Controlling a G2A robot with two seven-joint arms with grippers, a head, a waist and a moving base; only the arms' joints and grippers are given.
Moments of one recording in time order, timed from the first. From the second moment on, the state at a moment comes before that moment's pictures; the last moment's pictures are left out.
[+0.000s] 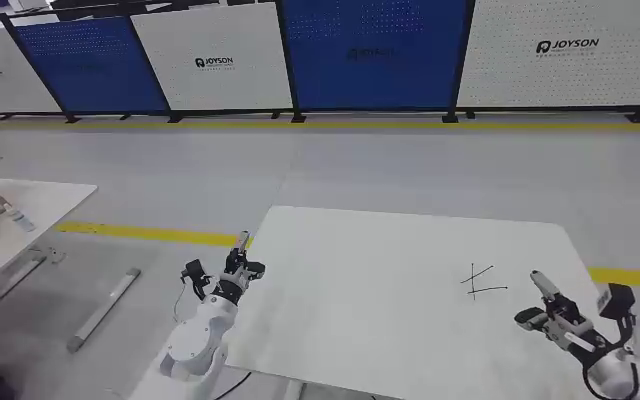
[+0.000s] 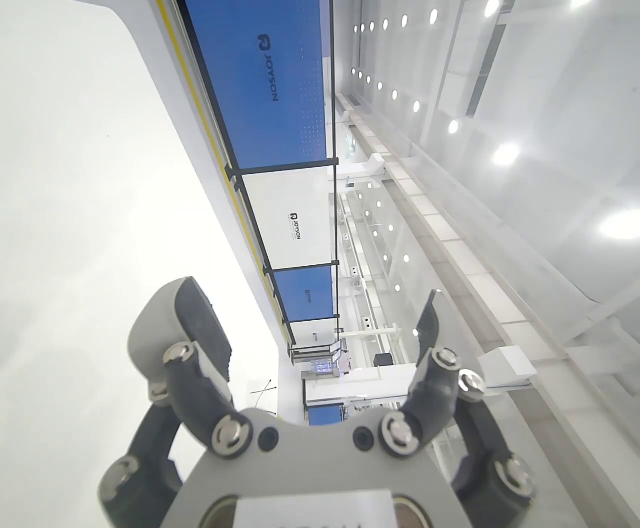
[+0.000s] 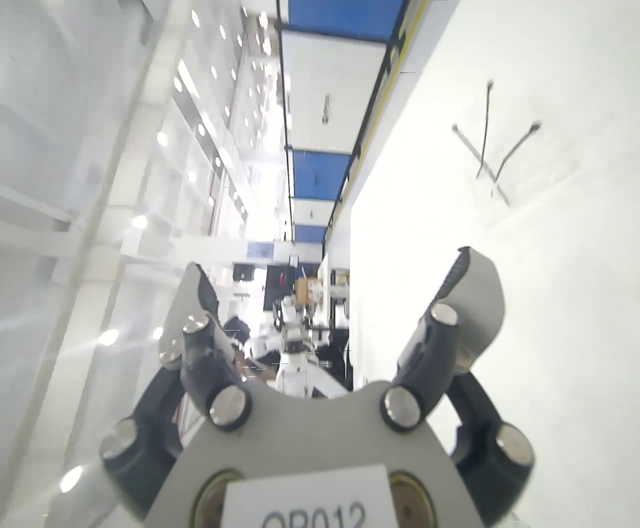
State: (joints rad) left arm 1.73 -1.15 -1.60 -1.80 -0.42 0.00 0.00; right arm -1.63 -1.10 1.73 -1.80 0.31 0.21 0.74
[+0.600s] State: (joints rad) left arm 1.73 -1.15 -1.60 -1.80 -0.42 0.00 0.00; right arm -1.57 -1.09 1.77 -1.76 0.31 0.25 0.69
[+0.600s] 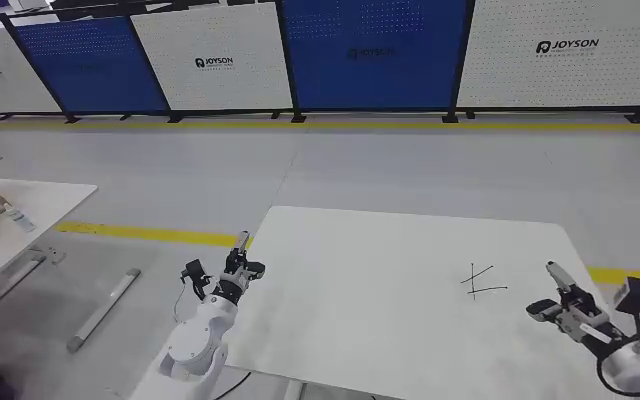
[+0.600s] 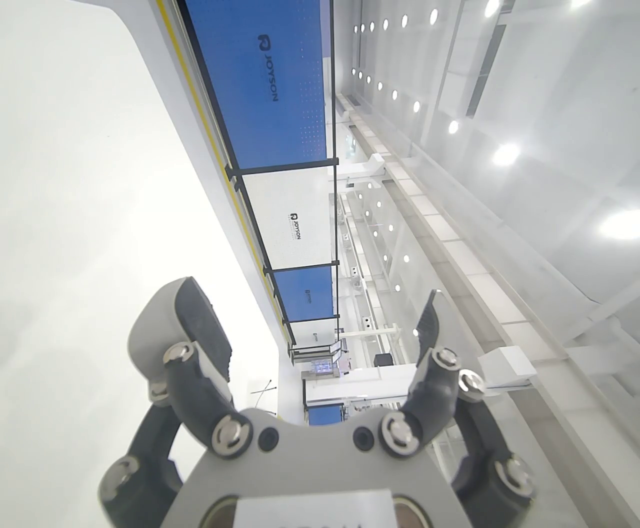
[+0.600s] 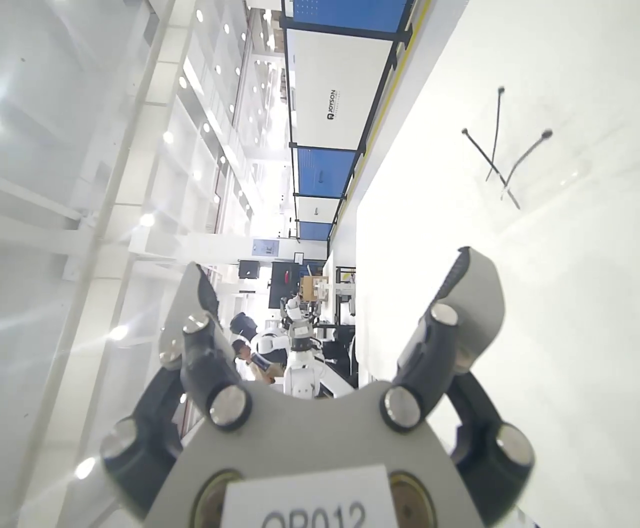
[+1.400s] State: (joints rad) left arm 1.73 -1.15 -1.60 -1.80 -0.42 0.00 0.00; right arm -1.11 -1.03 1.61 -1.21 0.10 0.34 1.01
